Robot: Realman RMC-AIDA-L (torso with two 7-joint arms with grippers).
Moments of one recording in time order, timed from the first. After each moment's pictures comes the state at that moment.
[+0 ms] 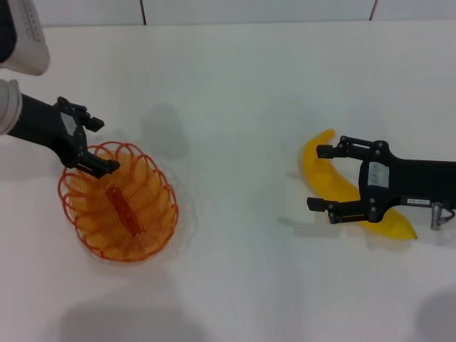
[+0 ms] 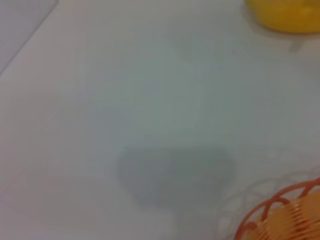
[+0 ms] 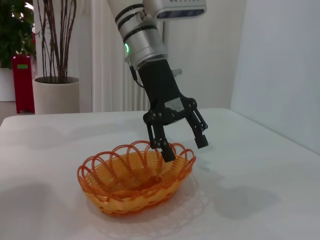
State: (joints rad) left arm -0.84 -2.04 0.75 0.79 2.66 1.37 -1.51; right arm 0.52 1.99 -0.38 -0.38 -2.24 -1.62 0.78
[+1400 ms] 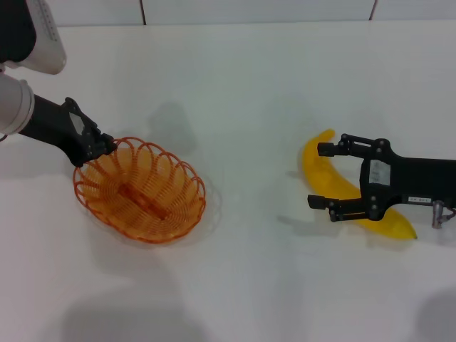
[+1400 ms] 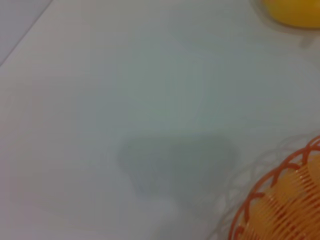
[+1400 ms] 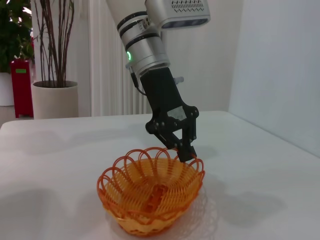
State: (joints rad) left arm -0.84 -2.04 0.84 0.78 2.65 1.32 -1.58; right arm 0.52 1.99 -0.38 -0.38 -2.24 -1.63 0.79
